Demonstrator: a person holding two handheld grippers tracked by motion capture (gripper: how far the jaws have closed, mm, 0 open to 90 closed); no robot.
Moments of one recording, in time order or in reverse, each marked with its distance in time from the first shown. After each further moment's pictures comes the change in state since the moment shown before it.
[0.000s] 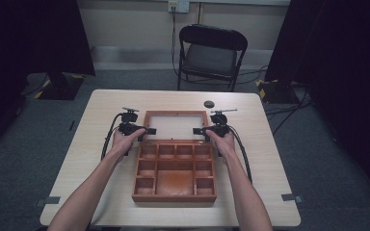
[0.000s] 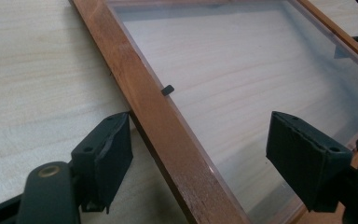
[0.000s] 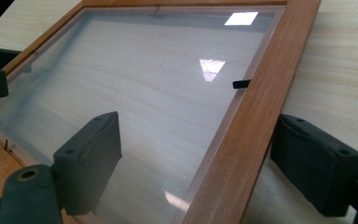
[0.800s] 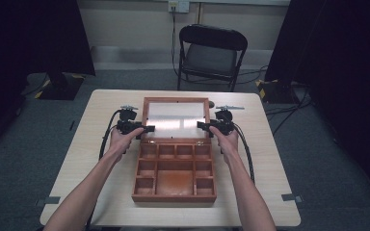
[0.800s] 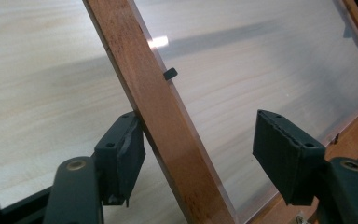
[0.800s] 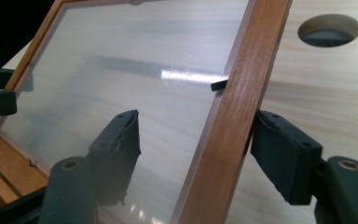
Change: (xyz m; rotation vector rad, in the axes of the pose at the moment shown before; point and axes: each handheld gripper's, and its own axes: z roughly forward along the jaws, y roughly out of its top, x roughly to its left) left arm -0.016 0.006 -0.022 -0.076 0.029 0.116; right arm 0.009 0.008 -0.030 -0.154 -0.023 -0.061
